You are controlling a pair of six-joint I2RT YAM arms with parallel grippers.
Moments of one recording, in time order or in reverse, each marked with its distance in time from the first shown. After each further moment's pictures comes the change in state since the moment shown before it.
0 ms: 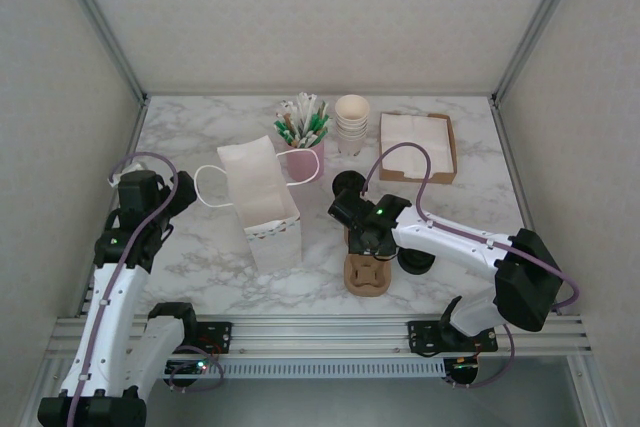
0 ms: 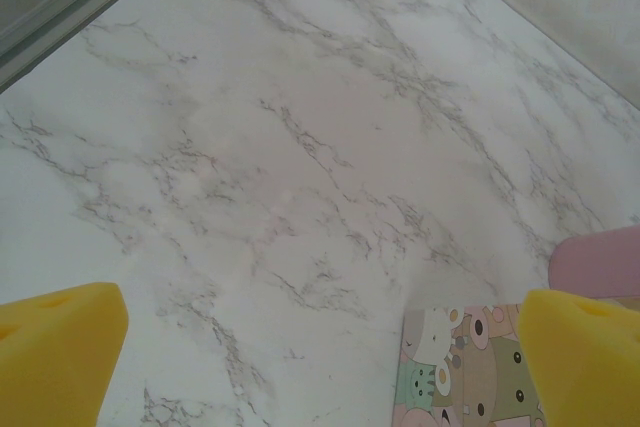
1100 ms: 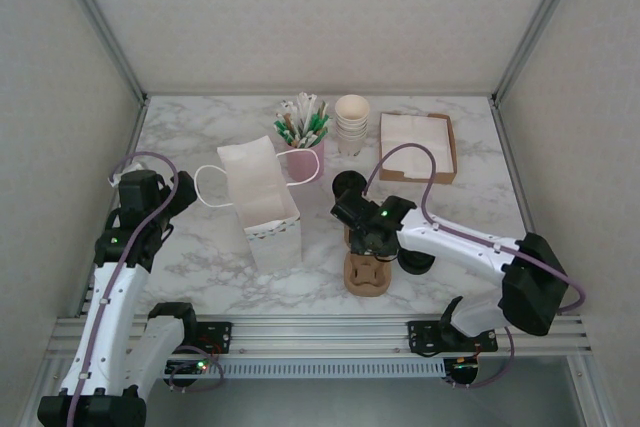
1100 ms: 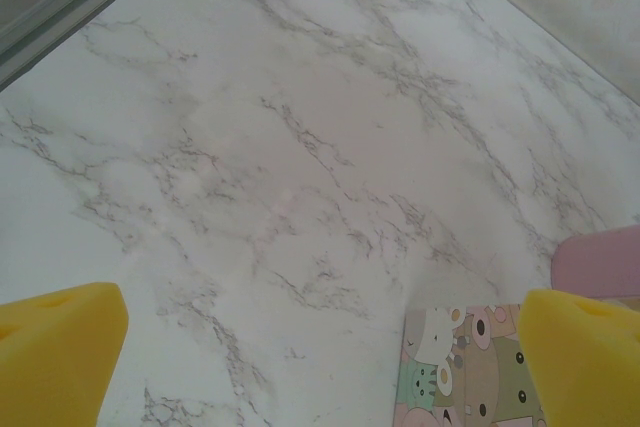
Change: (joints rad) left arm 0.000 0.006 0.000 0.000 0.000 0.000; right arm 0.000 -0.050 -0.016 0.011 -0.015 0.008
